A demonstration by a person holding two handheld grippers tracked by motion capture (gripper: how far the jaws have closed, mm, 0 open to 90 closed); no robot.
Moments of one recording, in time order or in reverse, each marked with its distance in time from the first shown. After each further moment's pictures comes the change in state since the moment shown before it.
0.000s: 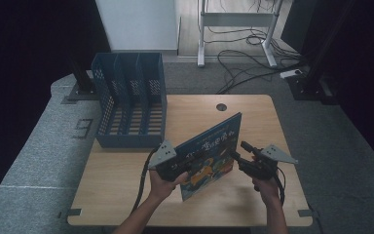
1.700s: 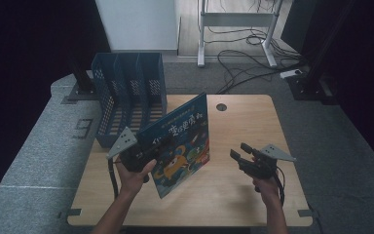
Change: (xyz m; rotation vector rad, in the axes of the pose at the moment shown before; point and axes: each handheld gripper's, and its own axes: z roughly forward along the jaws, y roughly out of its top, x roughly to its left) left arm 0.027 0.045 -0.072 -0.090 0.129 -0.049; right arm -0.007 -0.007 0.005 0.067 -0.017 0.033
